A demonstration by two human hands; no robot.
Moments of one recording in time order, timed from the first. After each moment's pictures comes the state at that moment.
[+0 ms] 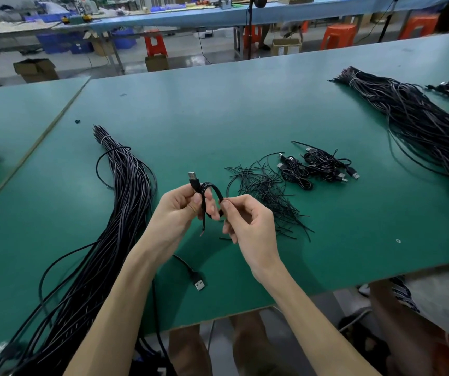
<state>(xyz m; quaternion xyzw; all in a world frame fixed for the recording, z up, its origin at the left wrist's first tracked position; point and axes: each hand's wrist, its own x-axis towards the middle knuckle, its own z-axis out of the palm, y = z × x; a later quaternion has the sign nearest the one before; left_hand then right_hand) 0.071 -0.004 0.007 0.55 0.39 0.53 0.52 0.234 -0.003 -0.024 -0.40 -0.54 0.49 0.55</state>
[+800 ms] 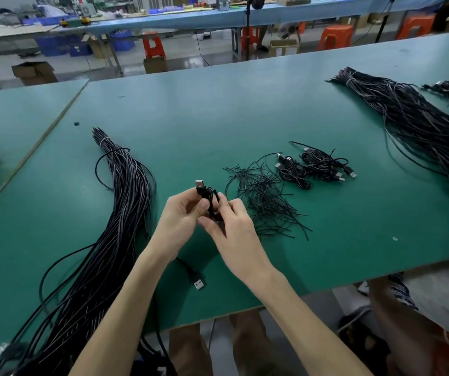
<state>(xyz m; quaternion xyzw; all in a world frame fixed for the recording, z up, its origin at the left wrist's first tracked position) 0.078 0.000 -0.005 0.57 0.48 0.52 0.42 0.223 -0.014 -0.016 -0.47 -0.72 0.34 0.38</state>
